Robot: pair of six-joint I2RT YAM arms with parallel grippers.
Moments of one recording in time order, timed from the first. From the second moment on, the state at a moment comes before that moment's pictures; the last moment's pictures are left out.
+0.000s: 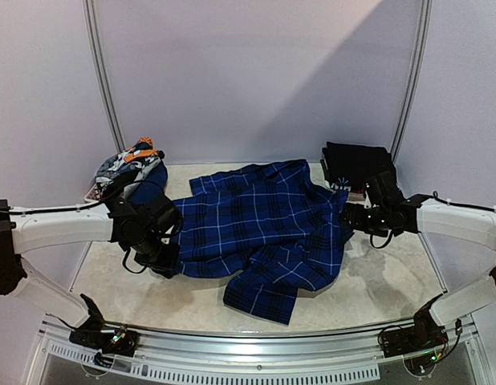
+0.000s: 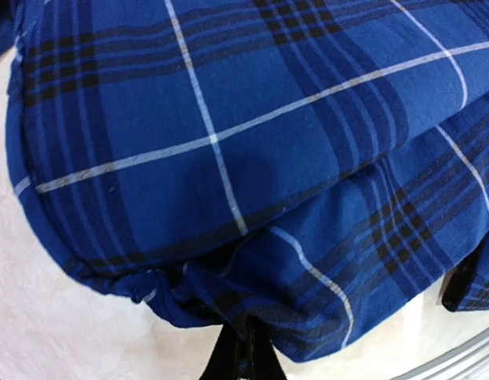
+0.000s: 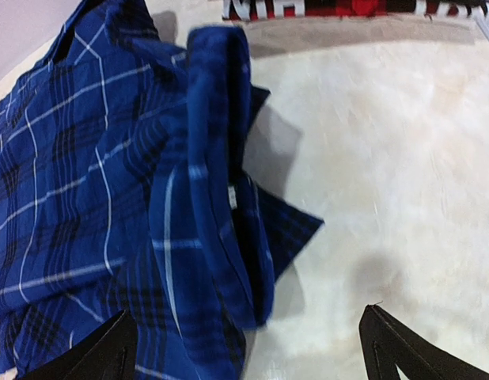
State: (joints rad) left arm -0.76 1.36 0.84 -0.79 -0.14 -0.58; right arm 0.46 1.35 0.80 -0.31 0.19 0.60
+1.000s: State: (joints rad) left arm -0.75 1.45 0.78 -0.67 -0.17 -0.51; right arm 0.43 1.55 0.78 -0.20 0.02 0.61
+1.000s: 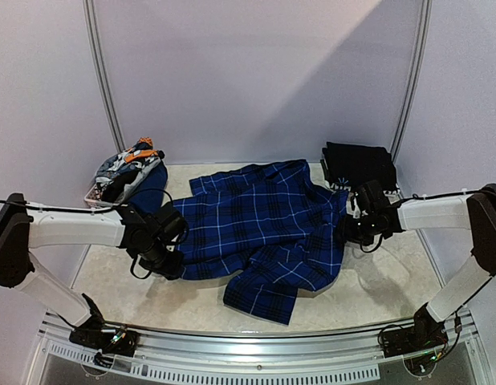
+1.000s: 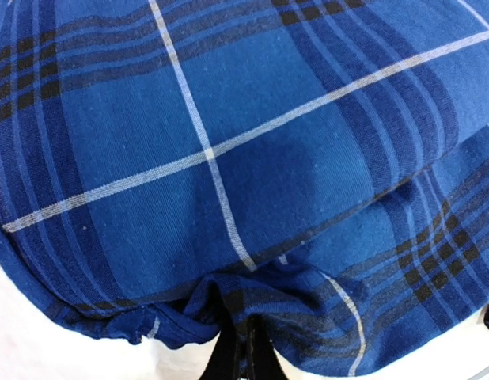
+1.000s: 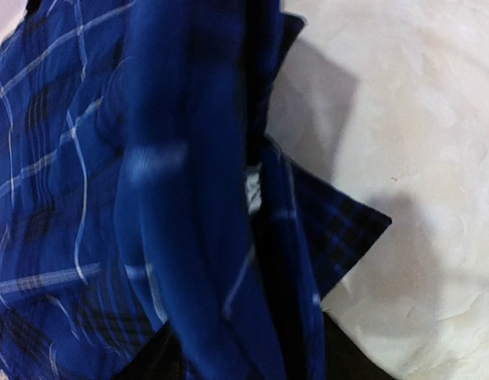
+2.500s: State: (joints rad) left arm -0.81 1.23 0.80 -0.75 -0.14 -0.60; right arm 0.32 1.20 0.82 -0.58 0.11 0.59
